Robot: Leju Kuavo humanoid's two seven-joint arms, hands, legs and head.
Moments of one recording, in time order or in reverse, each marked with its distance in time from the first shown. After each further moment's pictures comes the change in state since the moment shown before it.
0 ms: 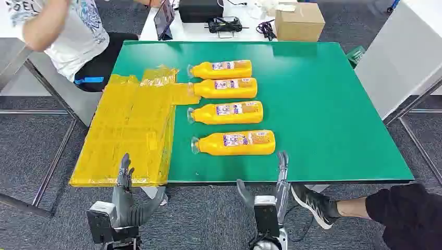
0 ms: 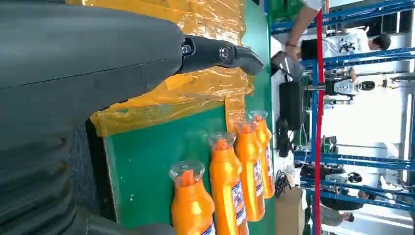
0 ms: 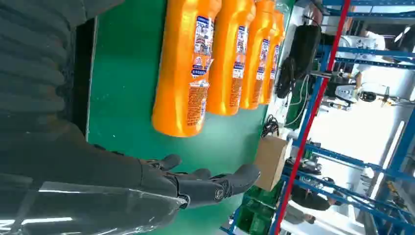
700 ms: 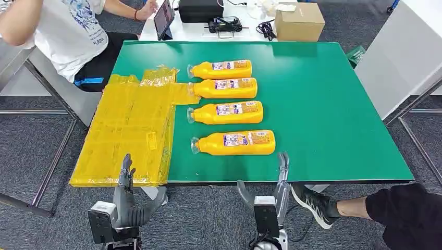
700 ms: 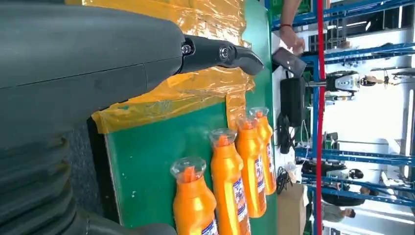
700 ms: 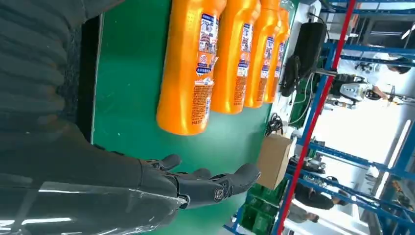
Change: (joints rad) left arm 0.000 -0.001 -0.001 0.001 -0.006 -0.014 0.006; right arm 0.010 0.000 0.000 -0.002 0.007 -0.012 0.013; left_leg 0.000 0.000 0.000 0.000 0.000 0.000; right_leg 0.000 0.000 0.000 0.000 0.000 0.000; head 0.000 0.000
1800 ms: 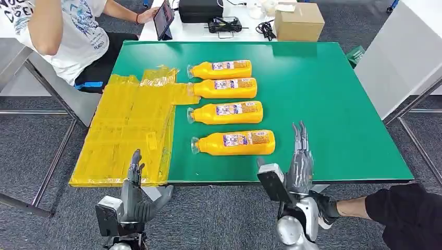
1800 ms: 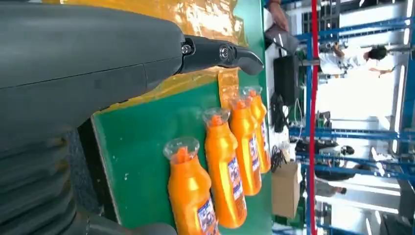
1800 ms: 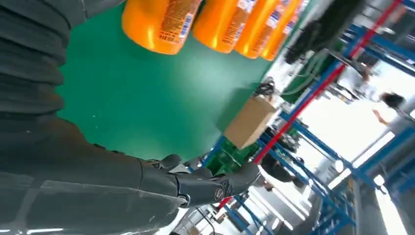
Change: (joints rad) left arm -0.055 0.001 -0.006 0.068 0.003 -0.074 -0.028; right arm -0.153 -0.140 -0.124 -0.119 0.466 0.172 0.352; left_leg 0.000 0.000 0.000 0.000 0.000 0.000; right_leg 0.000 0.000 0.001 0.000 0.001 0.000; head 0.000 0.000
